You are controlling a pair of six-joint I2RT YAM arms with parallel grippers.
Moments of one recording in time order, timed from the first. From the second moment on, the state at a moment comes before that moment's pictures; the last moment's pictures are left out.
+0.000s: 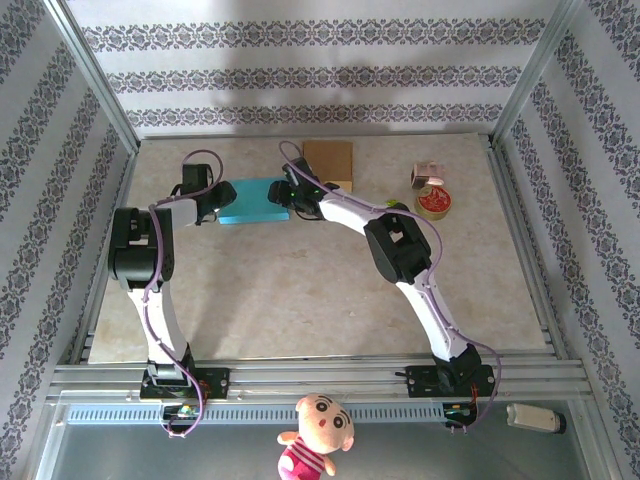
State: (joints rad) left arm 0.04 2.01 1.21 0.02 0.18 -0.56; right arm 0.64 2.47 1.95 -0.21 -0.07 0.81
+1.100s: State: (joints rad) left arm -0.15 0.86 0.82 -0.30 -0.03 -0.50; right arm 0.46 1.17 0.99 -0.09 0.07 0.26
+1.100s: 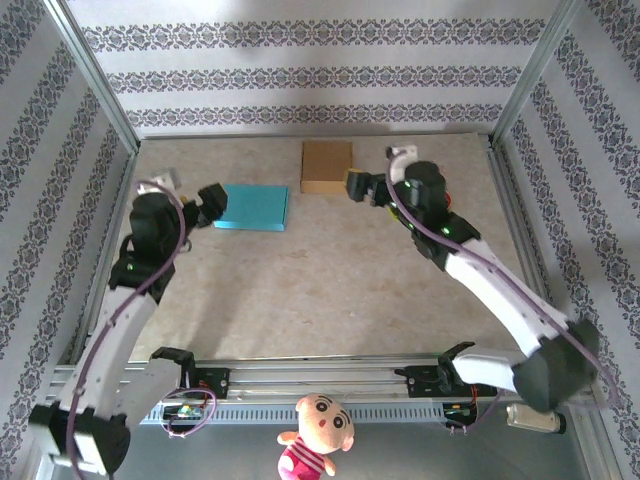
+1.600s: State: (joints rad) left arm -0.28 0.75 0.41 -0.32 -0.54 -0.36; right arm 0.09 1.22 0.47 0.22 0.24 0.13
